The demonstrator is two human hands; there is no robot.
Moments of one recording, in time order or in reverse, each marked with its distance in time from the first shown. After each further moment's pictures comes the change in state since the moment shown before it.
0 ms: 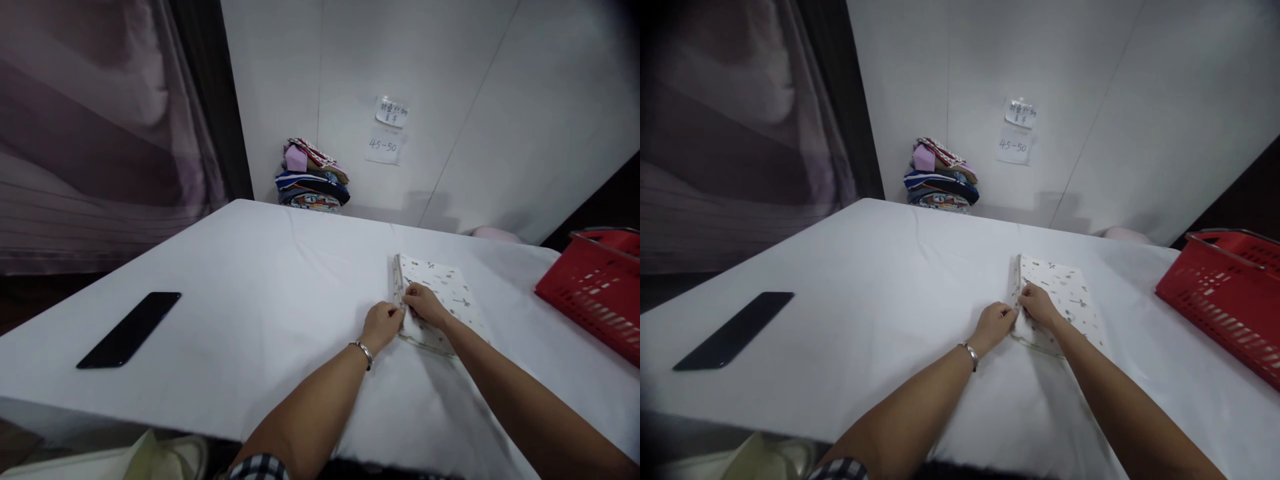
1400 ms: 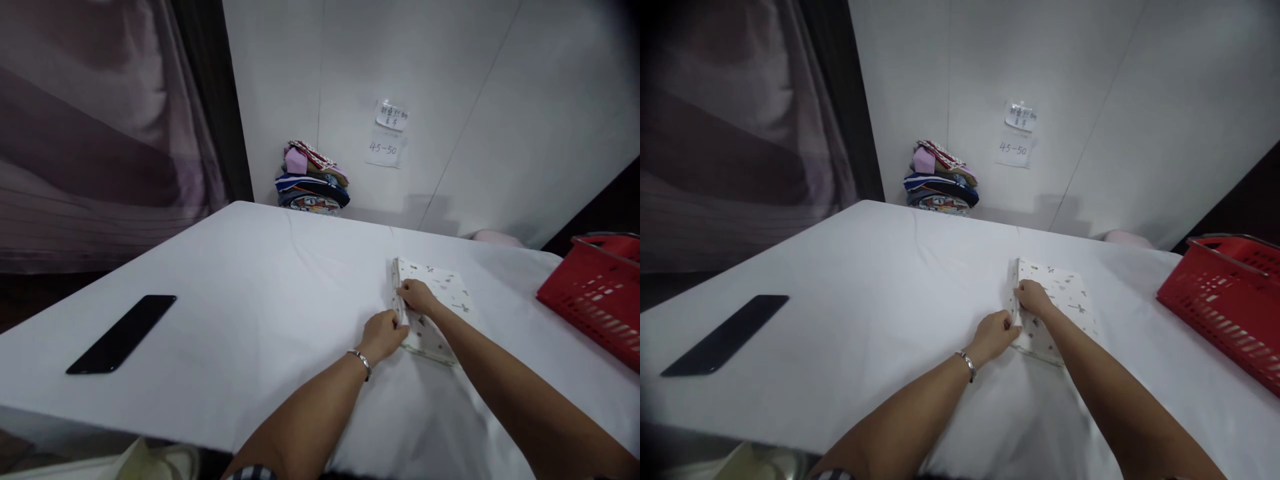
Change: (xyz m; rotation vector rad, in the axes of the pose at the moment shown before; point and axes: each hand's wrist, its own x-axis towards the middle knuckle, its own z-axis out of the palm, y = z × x) left_hand -0.006 0.003 0.001 0.121 -0.105 -0.032; right_hand 0.037 -0.017 -0.005 -0.485 0.004 -0.011
